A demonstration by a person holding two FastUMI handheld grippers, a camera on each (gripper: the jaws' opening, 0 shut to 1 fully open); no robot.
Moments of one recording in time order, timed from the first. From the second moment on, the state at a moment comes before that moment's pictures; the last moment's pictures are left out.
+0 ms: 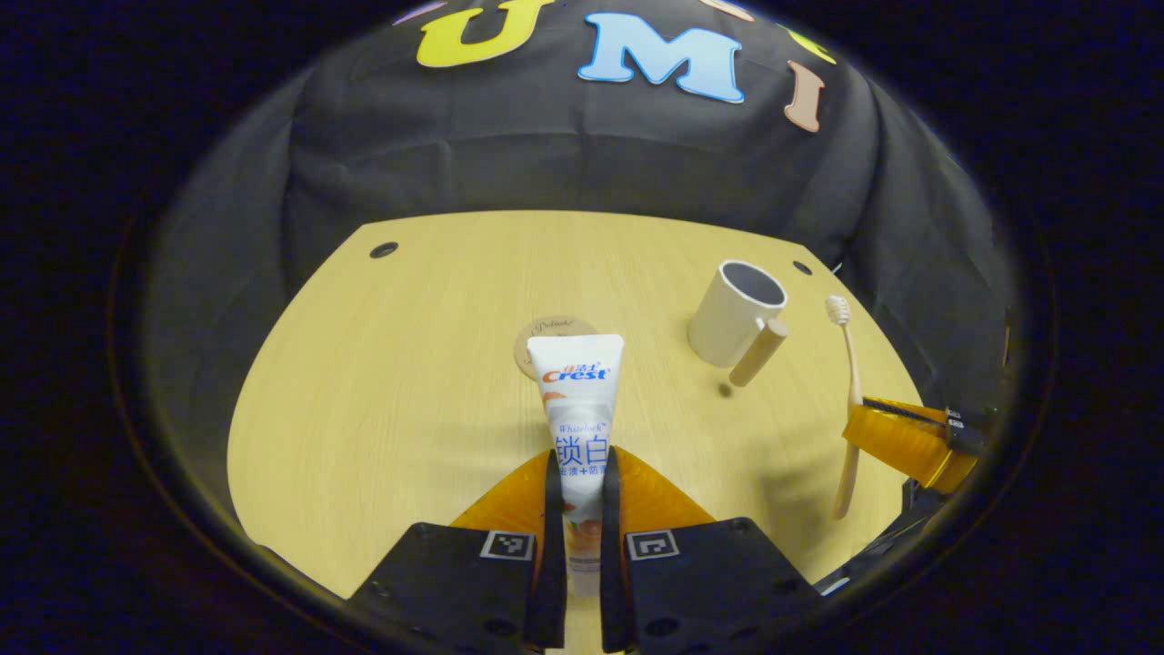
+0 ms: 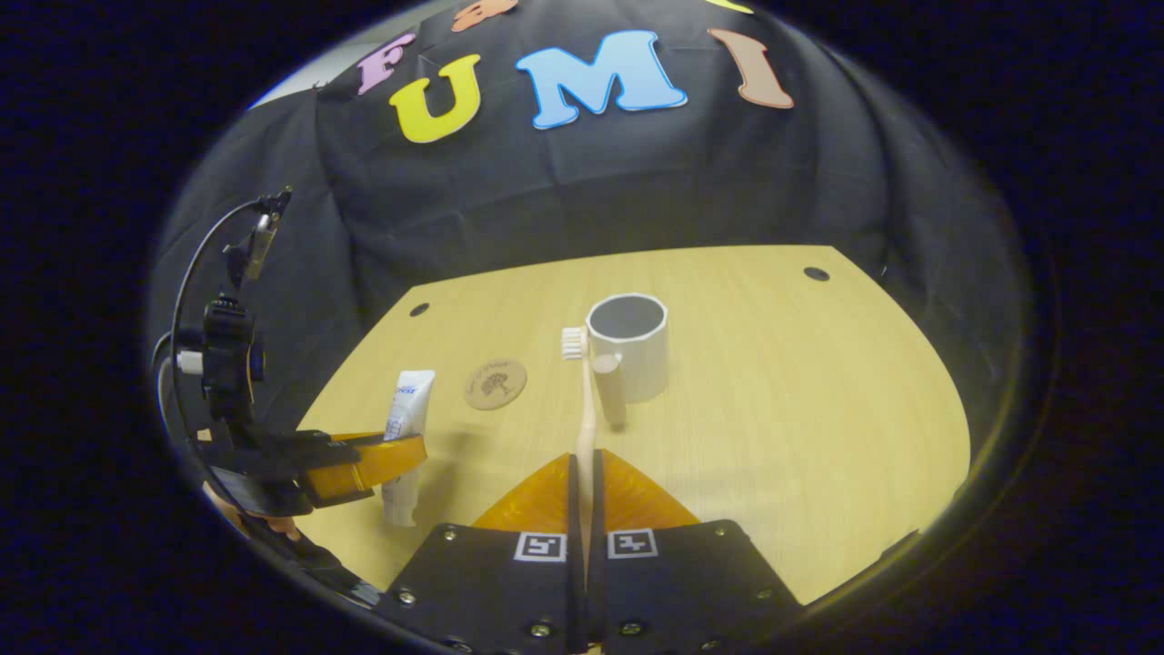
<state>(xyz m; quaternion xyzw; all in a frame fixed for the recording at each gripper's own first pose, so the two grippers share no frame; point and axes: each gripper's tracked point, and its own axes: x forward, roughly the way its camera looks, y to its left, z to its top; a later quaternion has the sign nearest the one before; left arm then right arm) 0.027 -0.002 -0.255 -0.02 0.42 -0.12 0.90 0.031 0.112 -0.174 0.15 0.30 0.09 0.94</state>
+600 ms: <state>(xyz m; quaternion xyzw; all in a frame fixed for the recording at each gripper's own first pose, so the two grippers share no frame) 0.098 -0.023 -0.173 -0.03 0.29 -0.14 0.95 0.102 0.094 -0.098 0.14 0.17 0.08 0.97</state>
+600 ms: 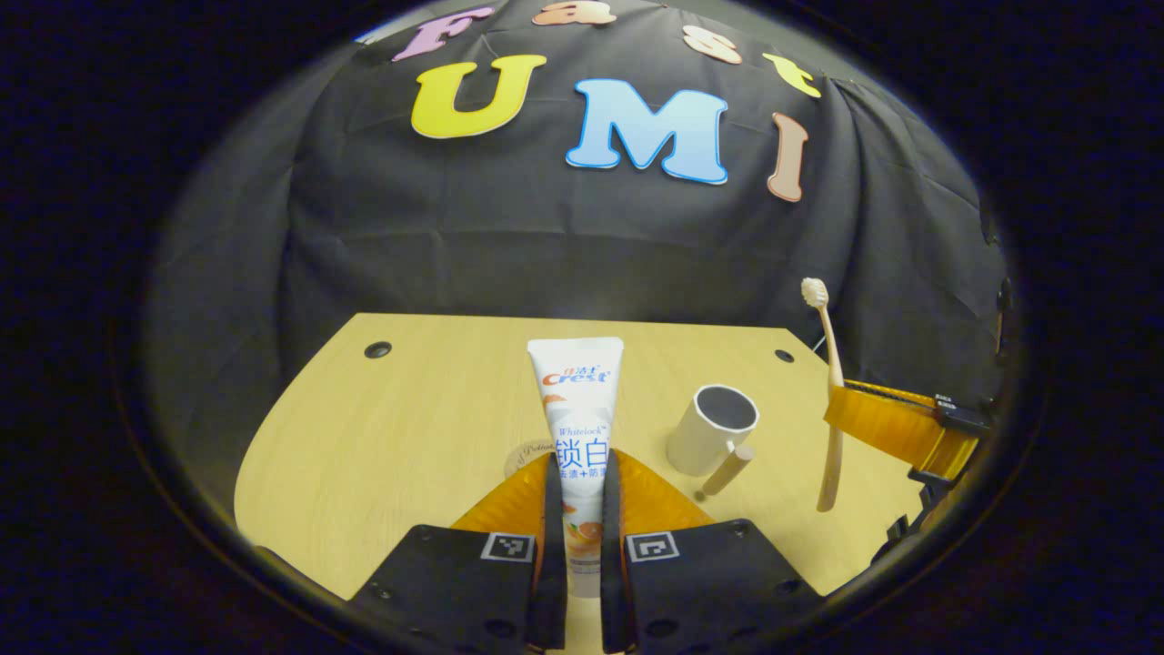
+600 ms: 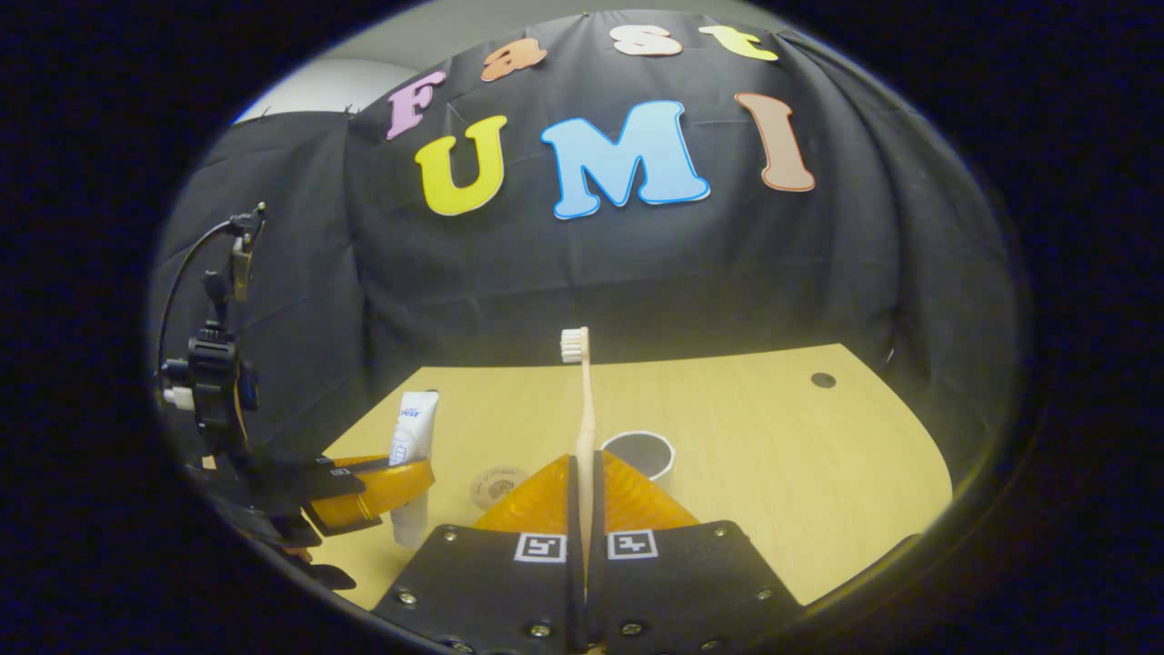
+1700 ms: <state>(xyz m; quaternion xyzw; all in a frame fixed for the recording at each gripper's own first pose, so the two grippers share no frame) 0.175 -0.058 -0.124 -0.04 0.16 -0.16 0.97 0.236 0.076 -0.135 0.15 0.11 0.06 0.98</state>
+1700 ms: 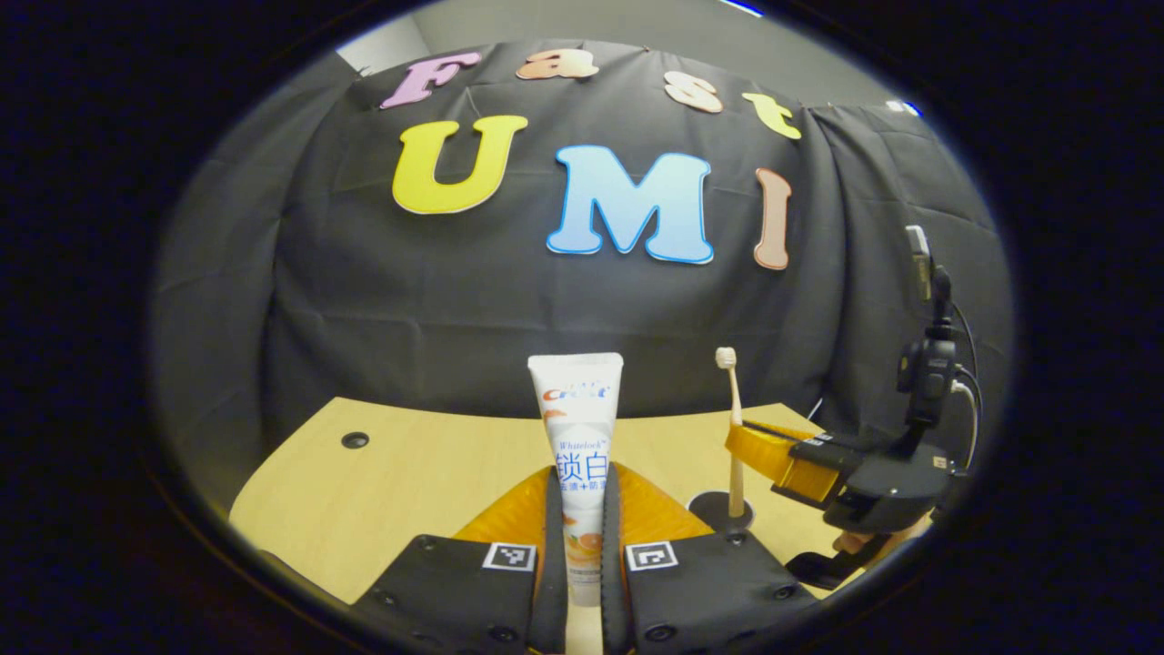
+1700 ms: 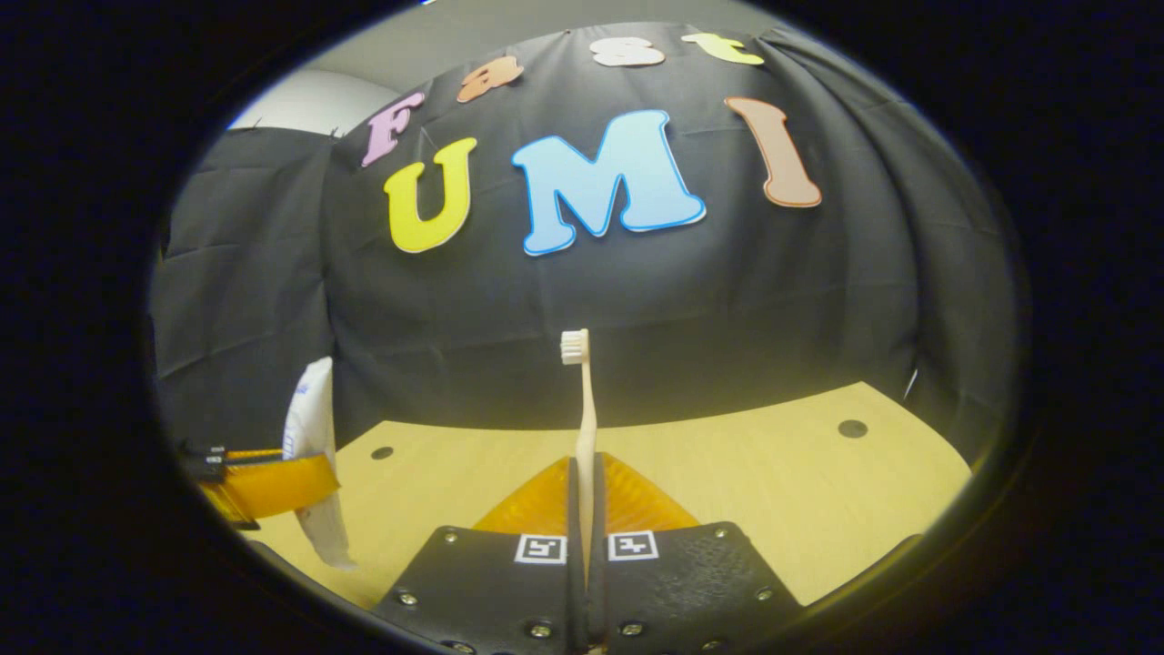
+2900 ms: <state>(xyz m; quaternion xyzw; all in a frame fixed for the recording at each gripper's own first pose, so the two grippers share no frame) 0.180 -0.077 -0.153 -0.07 0.19 -0.14 0.97 0.197 0.092 -0.174 0.04 0.17 0.09 0.98</state>
